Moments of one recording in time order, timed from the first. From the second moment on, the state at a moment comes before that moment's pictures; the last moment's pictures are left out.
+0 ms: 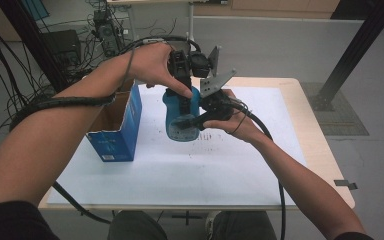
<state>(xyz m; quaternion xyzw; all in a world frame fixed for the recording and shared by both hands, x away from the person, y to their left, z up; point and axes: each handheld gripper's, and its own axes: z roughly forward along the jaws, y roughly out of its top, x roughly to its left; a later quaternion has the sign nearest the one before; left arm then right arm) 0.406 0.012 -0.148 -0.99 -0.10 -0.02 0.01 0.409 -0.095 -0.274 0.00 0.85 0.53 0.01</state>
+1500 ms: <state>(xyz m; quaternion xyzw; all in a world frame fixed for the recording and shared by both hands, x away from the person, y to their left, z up) 0.409 0.012 -0.150 -0.99 -0.10 -0.02 0.01 0.413 -0.094 -0.279 0.00 0.85 0.53 0.01</state>
